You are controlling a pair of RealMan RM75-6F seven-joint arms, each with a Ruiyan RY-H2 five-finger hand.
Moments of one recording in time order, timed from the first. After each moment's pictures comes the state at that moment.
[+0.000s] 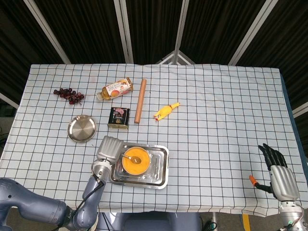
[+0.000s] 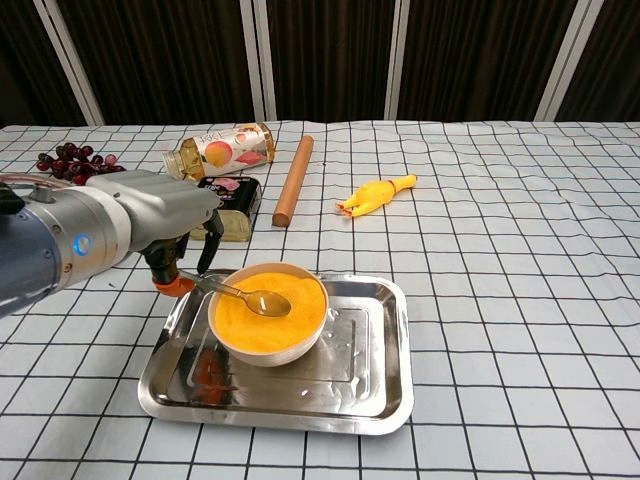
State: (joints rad) left arm -0.95 -1.69 -0.17 -1.90 0.41 1.44 1.22; right arm 0.05 -1.11 0.03 -1.72 -1.47 1.42 0.11
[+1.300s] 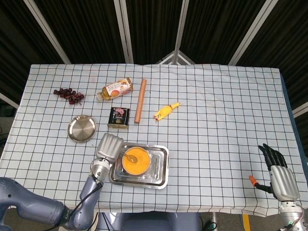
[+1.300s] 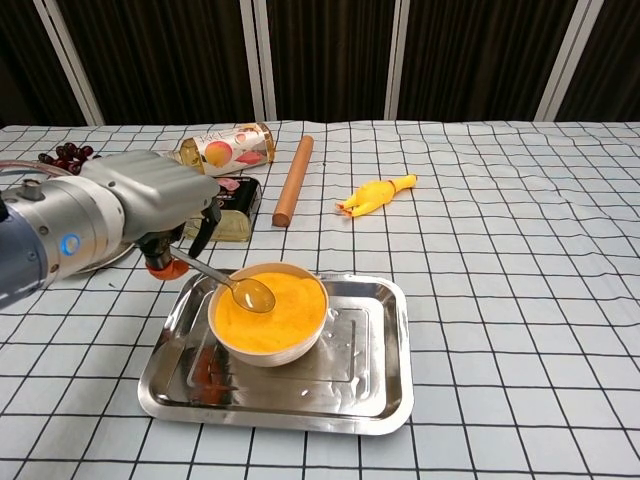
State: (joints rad) left arm -0.96 -1.66 -0.10 -1.89 0.53 1.46 1.24; right arm 0.05 -1.11 0.03 -1.73 -1.47 1.41 0.11
